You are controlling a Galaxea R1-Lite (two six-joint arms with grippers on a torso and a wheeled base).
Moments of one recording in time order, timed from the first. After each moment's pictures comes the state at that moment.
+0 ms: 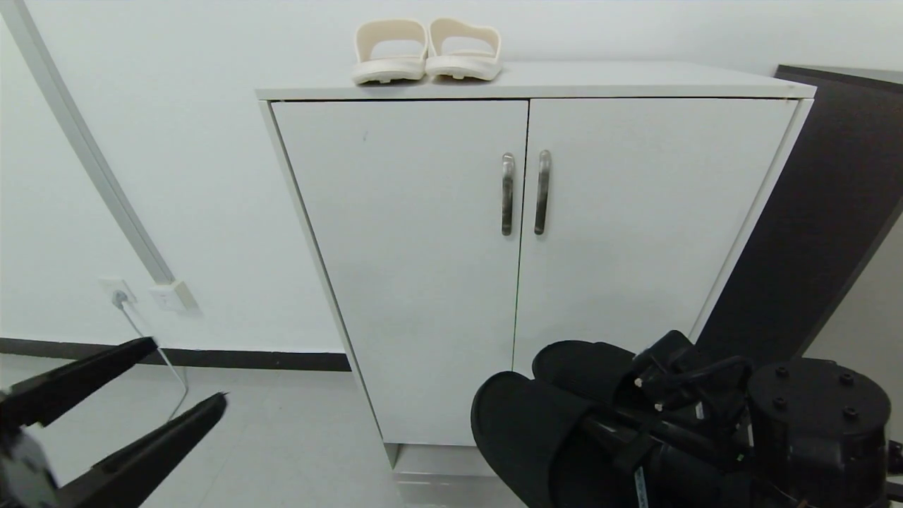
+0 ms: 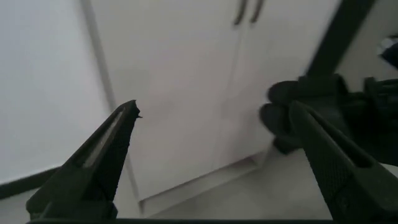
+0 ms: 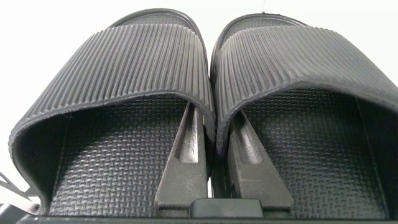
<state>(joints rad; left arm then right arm) -0.30 0.86 -0.27 -0.57 -0.24 -0.05 0.91 1.56 -0.44 -0.77 -0.25 0.09</state>
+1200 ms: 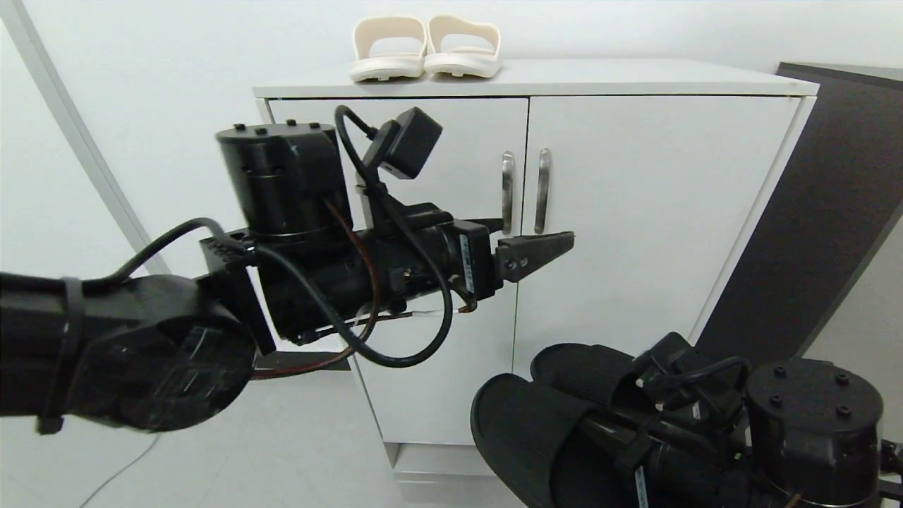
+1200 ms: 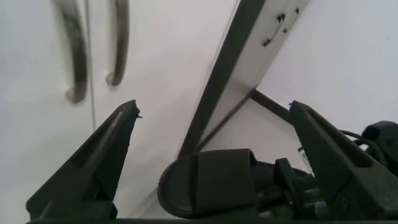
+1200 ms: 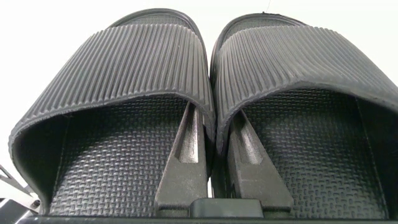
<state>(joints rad) -0.69 1.70 -1.06 -0.66 -0.36 -0.18 0.89 1.58 -0.42 -0.82 -0.20 0.09</state>
